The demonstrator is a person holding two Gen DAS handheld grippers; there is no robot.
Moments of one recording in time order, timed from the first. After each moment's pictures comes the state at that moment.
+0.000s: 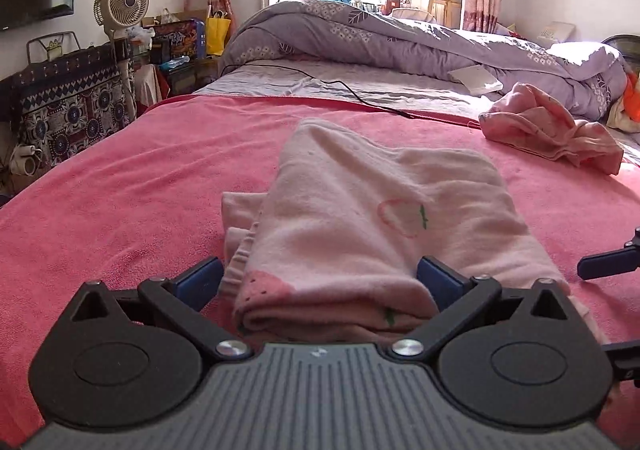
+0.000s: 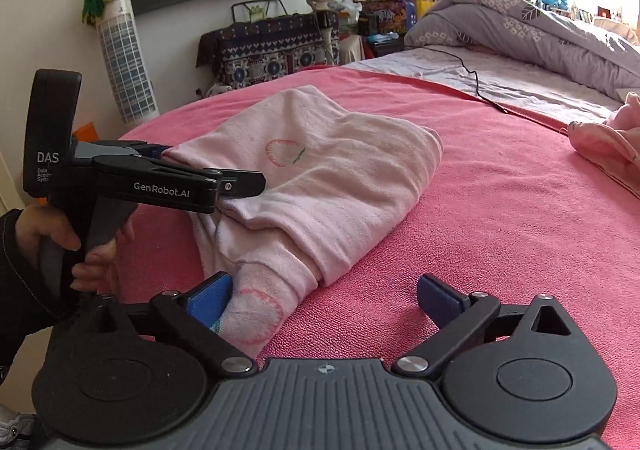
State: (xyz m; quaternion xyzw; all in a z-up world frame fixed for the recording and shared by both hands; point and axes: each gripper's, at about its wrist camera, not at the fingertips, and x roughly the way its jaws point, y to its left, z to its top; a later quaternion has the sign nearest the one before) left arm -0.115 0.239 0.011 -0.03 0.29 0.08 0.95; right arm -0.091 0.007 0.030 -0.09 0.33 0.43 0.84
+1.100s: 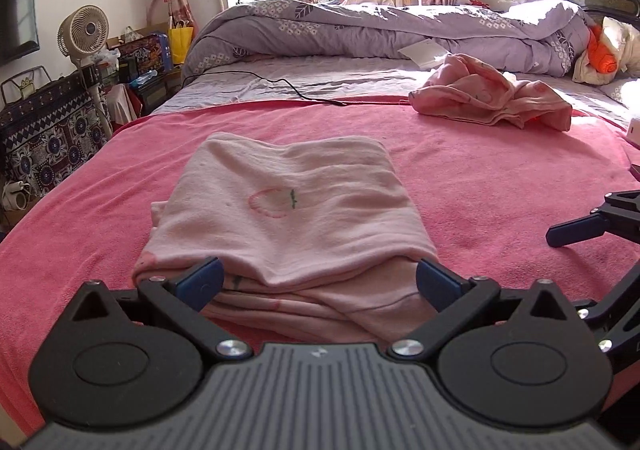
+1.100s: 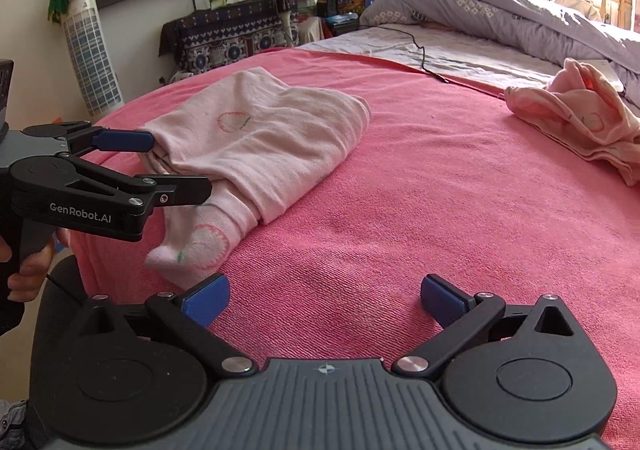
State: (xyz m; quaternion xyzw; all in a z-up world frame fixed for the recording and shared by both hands) left arm -0.134 0.149 0.041 0.03 0.31 0.03 0.95; right arm -0.099 -0.050 0.031 -0.08 0.36 0.37 0.85
